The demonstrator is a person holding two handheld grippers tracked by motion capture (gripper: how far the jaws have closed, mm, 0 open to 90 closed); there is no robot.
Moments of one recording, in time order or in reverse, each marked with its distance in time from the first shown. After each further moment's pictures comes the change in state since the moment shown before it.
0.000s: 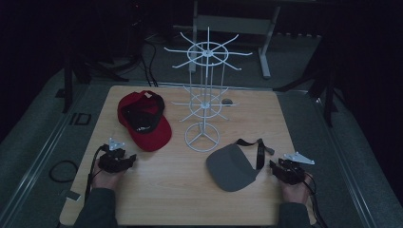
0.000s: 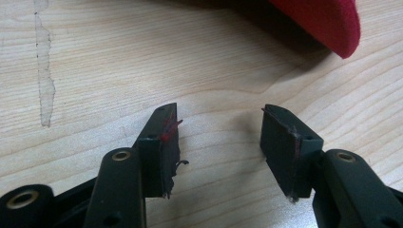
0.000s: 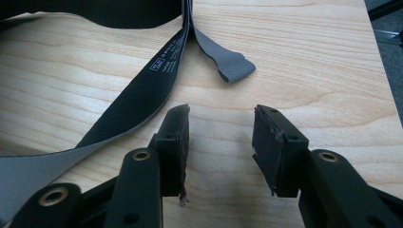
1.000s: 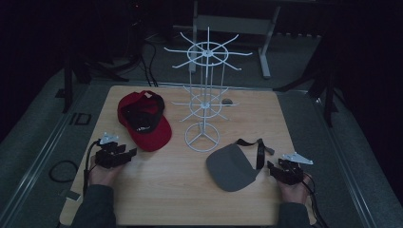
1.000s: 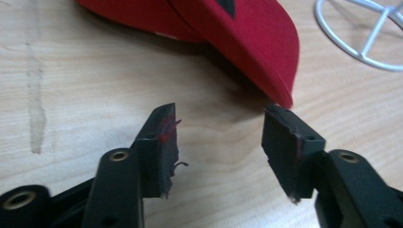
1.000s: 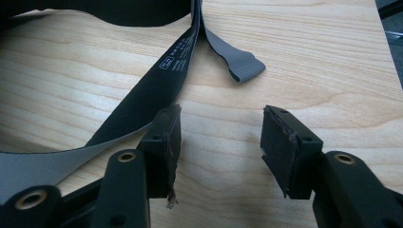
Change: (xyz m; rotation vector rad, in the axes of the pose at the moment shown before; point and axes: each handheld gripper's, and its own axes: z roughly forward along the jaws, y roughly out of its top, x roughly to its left) left arm 0.006 0.019 -0.020 -0.083 -0.121 -0.101; right arm 0.004 0.000 0.000 0.005 0.010 -0.008
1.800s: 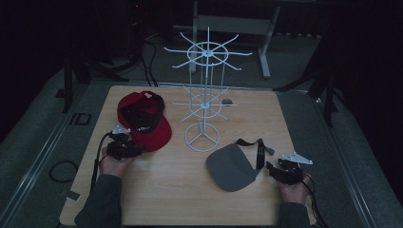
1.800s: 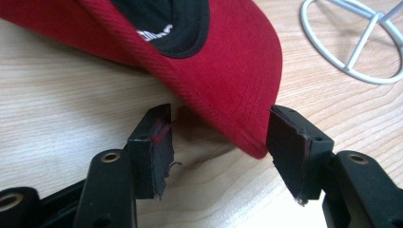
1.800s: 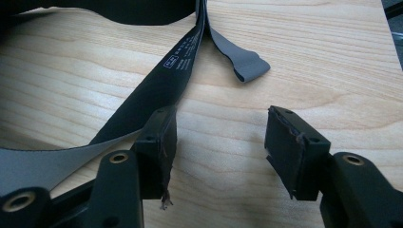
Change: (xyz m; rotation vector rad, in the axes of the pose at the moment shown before) left arm -0.011 0.024 0.031 0.077 -0.059 0.003; right arm 0.001 0.000 0.000 0.005 0.010 -0.008
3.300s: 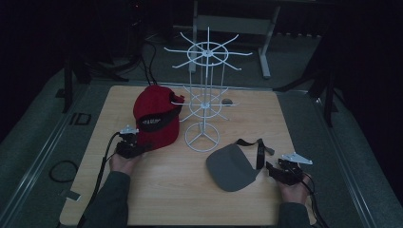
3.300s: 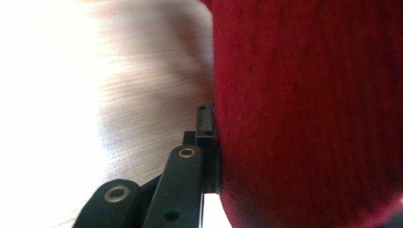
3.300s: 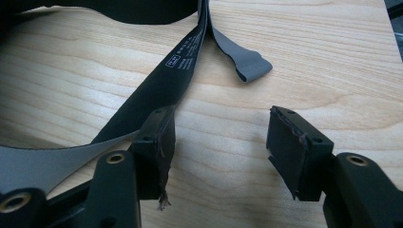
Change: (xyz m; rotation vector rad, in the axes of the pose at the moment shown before) left arm -0.011 0.000 0.023 -0.032 -0.111 0.057; right arm 0.000 0.000 0.000 0.001 0.005 -0.005
